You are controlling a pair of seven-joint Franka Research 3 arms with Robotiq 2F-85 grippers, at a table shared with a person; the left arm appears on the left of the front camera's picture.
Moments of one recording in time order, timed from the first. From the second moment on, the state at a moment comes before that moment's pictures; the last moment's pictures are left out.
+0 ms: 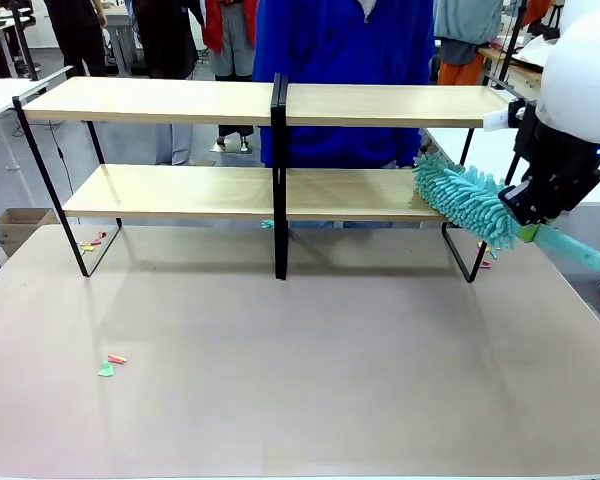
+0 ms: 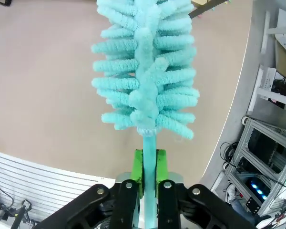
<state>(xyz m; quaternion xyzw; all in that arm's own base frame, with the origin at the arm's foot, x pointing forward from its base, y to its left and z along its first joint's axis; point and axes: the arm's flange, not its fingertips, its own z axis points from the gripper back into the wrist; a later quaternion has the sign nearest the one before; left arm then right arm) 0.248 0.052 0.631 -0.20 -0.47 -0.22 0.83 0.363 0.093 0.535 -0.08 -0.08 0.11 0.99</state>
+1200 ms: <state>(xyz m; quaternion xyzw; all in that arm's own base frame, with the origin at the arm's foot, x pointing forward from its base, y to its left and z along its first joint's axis) 0.248 0.052 0.631 -0.20 -0.47 -0.22 0.83 0.357 0.153 0.559 -0.11 -0.12 -0.16 0.97</state>
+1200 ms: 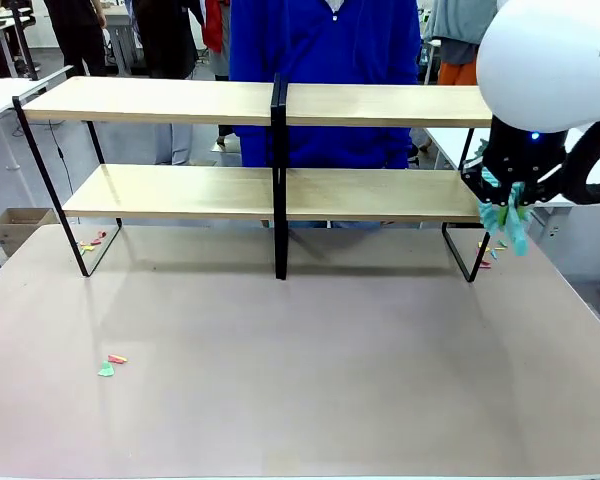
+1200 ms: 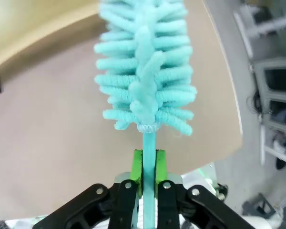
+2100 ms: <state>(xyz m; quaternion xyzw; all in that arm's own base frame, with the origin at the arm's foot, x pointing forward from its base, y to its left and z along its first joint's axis) 0.248 0.052 0.631 -0.20 -0.47 -0.22 0.83 0.247 0.010 0.614 0.13 0.07 0.16 0.98</state>
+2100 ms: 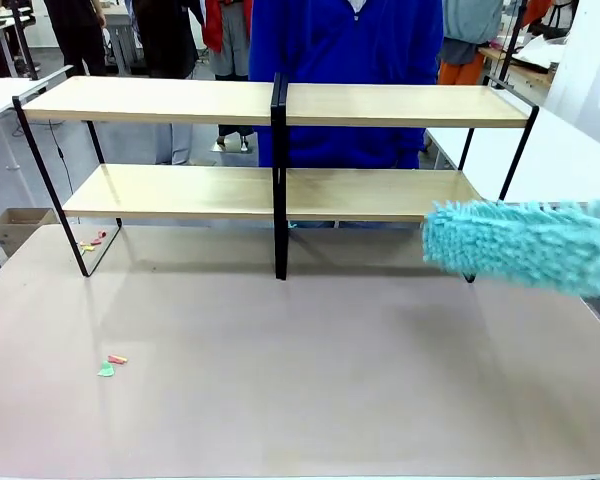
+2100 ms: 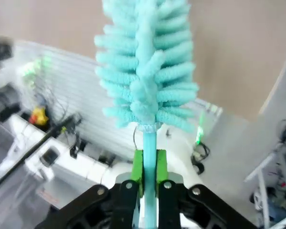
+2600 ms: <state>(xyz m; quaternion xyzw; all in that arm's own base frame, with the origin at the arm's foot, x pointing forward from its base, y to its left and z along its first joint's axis) 0.248 0.052 0.631 -0.20 -0.47 -0.22 0.83 0.151 -0.097 0.688 0.20 -0.20 0.25 0.93</state>
